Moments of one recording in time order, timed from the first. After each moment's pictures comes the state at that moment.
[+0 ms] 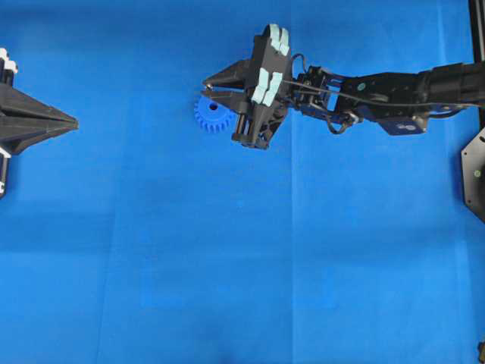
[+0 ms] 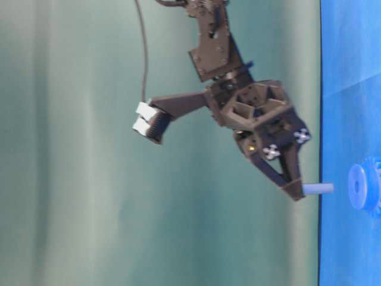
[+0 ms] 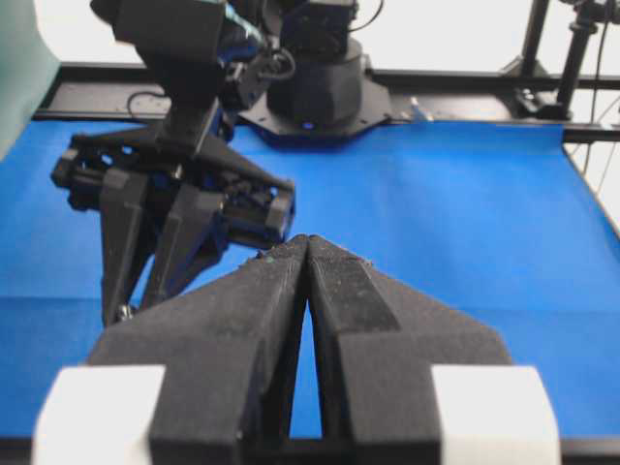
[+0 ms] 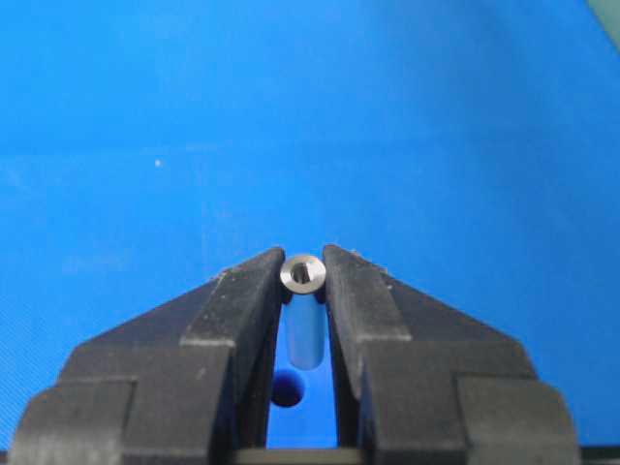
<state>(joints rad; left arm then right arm) 0.00 -1.03 1.22 0.00 -0.23 -0.01 -0.18 0.21 0.57 0.18 -0.45 -0.05</state>
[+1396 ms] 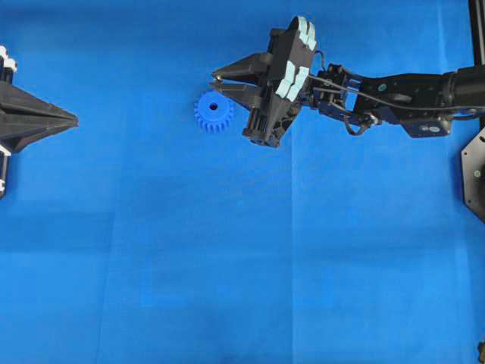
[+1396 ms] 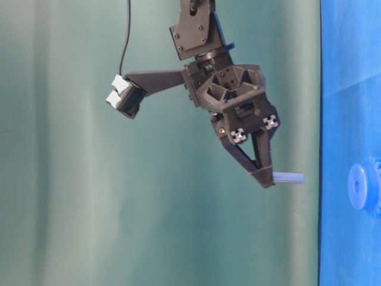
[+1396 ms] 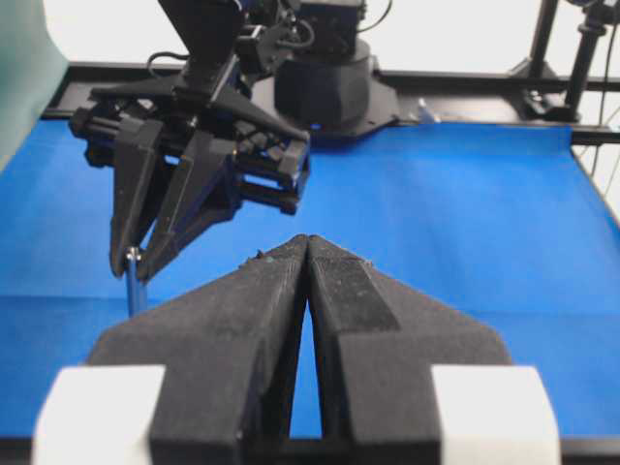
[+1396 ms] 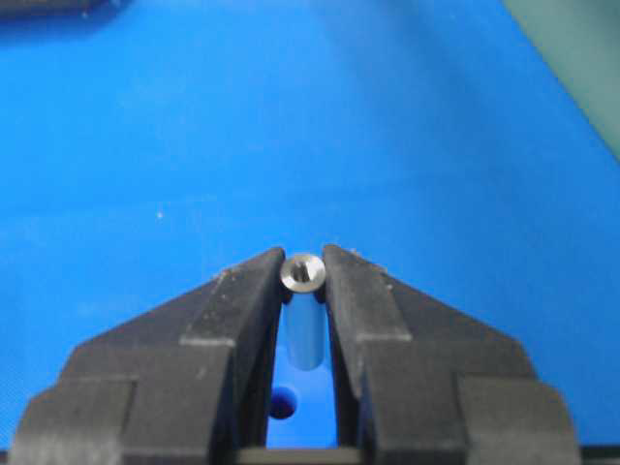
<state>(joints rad) 0.01 -1.03 1.22 0.00 -0.23 -0.01 -0.17 0.12 0.63 0.22 -0.50 -0.05</state>
